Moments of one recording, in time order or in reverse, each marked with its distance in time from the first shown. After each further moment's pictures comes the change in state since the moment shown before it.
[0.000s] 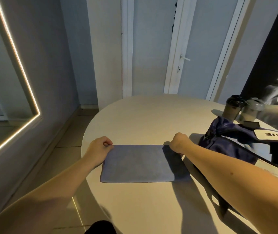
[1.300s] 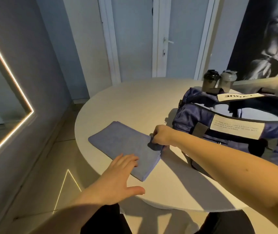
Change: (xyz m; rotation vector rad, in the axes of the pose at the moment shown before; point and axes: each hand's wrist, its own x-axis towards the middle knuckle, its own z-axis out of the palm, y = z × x) left_hand -0.229 0.087 0.041 0.530 -0.438 0.561; right_hand -0.124 0.037 0.017 0.234 -0.171 -0.170
